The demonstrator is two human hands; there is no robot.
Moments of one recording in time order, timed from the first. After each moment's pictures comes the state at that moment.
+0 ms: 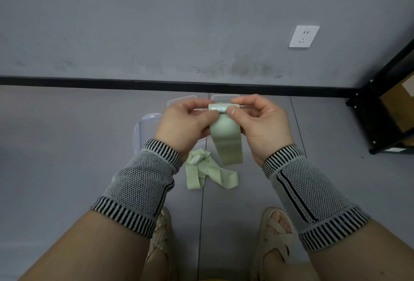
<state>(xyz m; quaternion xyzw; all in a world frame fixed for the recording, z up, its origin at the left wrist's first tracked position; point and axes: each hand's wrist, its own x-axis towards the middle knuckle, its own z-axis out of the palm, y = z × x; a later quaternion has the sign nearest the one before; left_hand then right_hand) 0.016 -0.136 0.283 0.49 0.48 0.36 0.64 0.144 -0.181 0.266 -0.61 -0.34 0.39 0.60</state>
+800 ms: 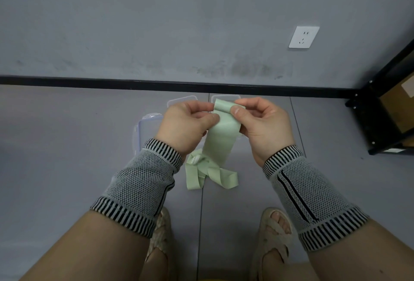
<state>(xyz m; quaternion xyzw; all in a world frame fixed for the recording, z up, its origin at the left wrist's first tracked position) 0.015 -0.134 0.280 0.55 0.51 0.32 0.58 0.145 -0.181 0.265 -0.60 -0.30 0.41 0.62</state>
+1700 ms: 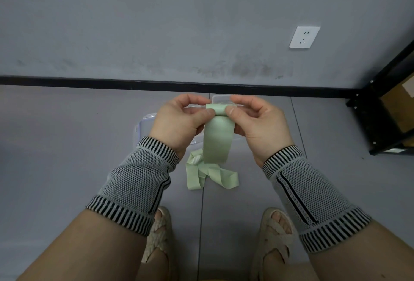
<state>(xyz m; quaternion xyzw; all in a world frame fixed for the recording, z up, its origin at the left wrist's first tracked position) 0.008 -0.131 0.284 0.49 0.48 0.37 0.62 0.143 -0.180 0.264 -0.60 -0.34 0.42 0.59</state>
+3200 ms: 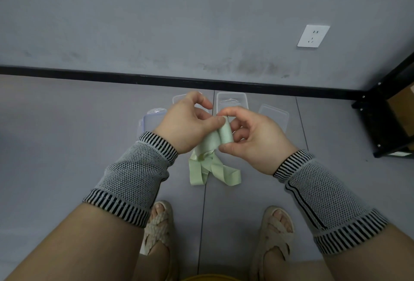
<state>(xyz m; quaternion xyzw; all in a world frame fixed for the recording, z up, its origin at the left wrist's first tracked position) -0.007 -0.133 0.285 0.68 0.51 0.23 0.47 0.143 -0.193 0.263 -0.60 -0.60 0.39 0.35</state>
